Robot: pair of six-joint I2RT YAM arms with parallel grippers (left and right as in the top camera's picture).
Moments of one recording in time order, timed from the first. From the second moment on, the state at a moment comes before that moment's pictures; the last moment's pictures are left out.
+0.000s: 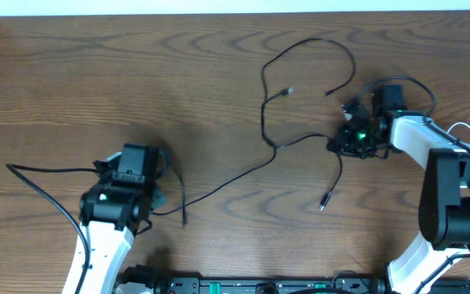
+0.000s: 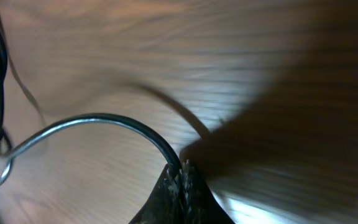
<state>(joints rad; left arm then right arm) -0.15 1.01 0.80 -1.13 -0.31 -0.73 -0.02 1.89 1.04 -0.53 -0.52 0.09</state>
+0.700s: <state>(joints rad) 0.12 1.30 0.78 -0.90 -0.07 -0.67 0.04 1.89 1.04 -0.50 -0.45 0.15</state>
